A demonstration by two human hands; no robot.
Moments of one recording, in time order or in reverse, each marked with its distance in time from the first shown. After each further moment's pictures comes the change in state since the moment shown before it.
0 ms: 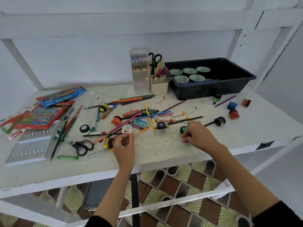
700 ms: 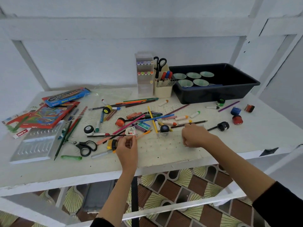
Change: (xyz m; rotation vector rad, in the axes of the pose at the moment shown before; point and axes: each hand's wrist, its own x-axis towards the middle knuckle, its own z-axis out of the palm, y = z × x) left_hand 0.002 -0.004 0.000 0.012 0.000 0.056; right_hand 0.019 -0.024 -0.011 -0.369 -0.270 -0.041
